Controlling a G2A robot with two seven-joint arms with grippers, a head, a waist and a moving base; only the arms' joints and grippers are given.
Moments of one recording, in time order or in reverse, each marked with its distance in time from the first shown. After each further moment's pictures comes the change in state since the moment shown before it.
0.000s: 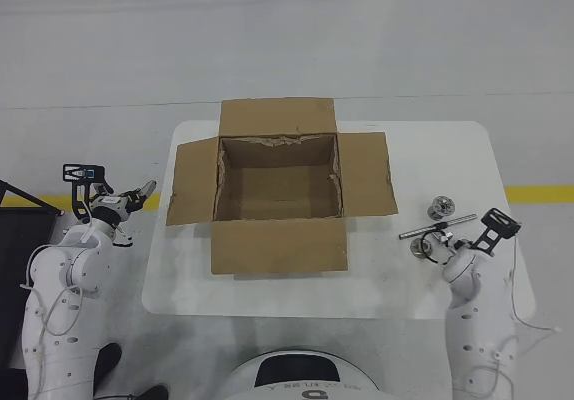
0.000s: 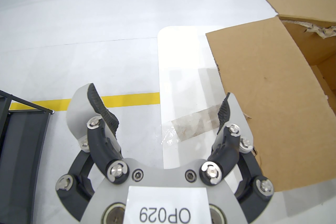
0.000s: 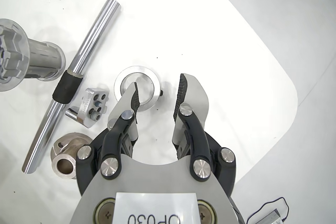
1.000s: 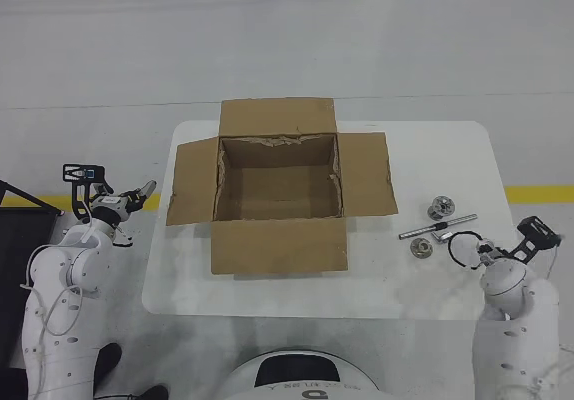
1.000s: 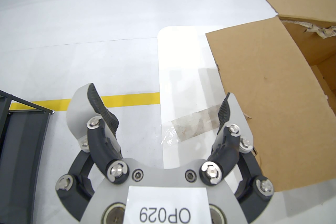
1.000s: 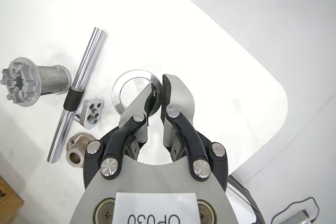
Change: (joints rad) left arm 0.000 0.000 0.000 0.000 0.000 0.000 0.000; right arm -0.097 0.003 0.208 -0.154 0.297 -0.145 0.020
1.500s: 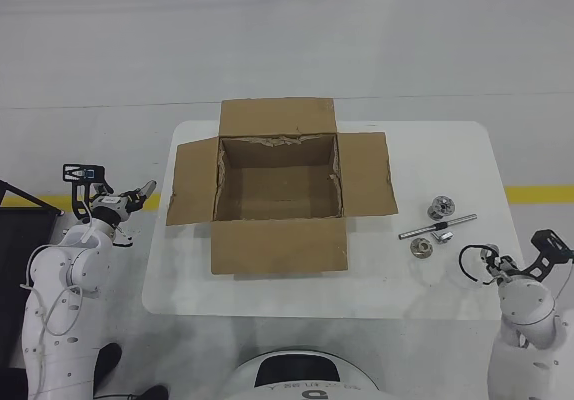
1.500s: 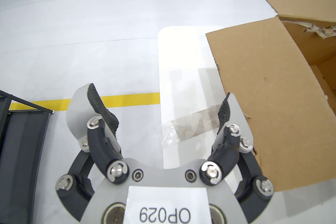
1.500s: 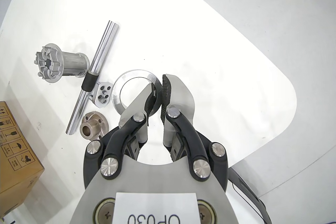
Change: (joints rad) left arm 0.000 0.000 0.000 0.000 0.000 0.000 0.000; right arm -0.092 -0.002 0.065 -0.055 0.177 -0.102 -0.052
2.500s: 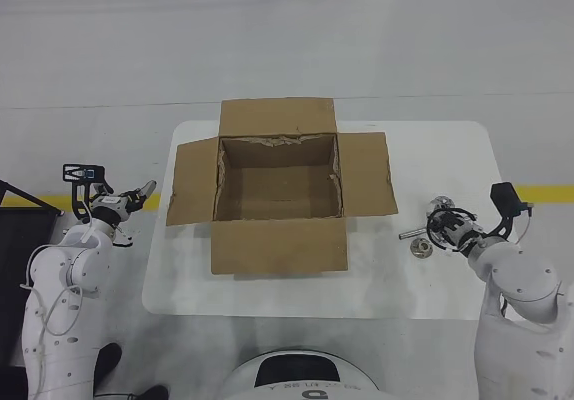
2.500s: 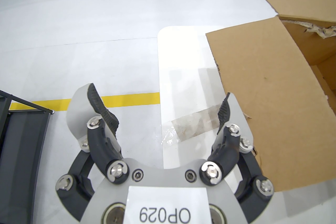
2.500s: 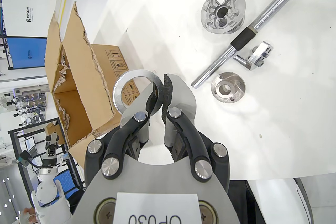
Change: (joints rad) left arm 0.000 0.000 0.000 0.000 0.000 0.000 0.000; right arm 0.095 0.013 -0.171 -0.210 0.267 0.092 0.245
